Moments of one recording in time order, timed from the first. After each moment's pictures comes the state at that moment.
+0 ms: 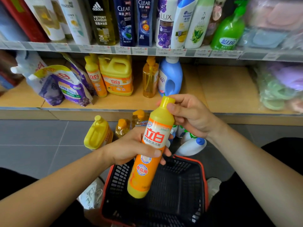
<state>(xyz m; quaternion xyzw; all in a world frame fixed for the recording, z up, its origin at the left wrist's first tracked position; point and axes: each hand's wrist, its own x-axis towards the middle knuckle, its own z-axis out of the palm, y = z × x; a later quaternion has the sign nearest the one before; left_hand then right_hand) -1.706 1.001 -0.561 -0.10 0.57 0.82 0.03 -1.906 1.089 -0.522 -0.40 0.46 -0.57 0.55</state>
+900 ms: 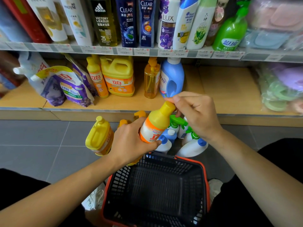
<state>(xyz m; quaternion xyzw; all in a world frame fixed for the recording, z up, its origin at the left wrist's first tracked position) -1.703 1.008 -0.569 -0.31 0.86 0.33 -0.23 -1.893 1.096 -0.509 -0.56 0.62 -0.54 0.12</state>
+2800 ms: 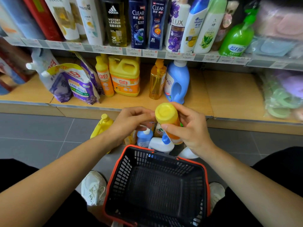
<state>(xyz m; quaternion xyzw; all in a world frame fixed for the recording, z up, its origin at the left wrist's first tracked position) -1.707 0.964 -0.558 -0.34 0.62 0.69 -0.16 -1.865 1.099 -0.542 -0.48 0.55 -0.61 0.31</state>
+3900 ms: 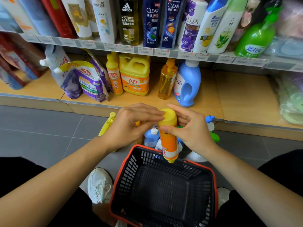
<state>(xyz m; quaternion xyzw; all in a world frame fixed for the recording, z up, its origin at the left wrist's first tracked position) -1.677 0.960 -0.543 -0.10 0.89 0.32 -0.32 -1.858 1.081 -0.553 -0.46 0.62 -0.54 0.33</state>
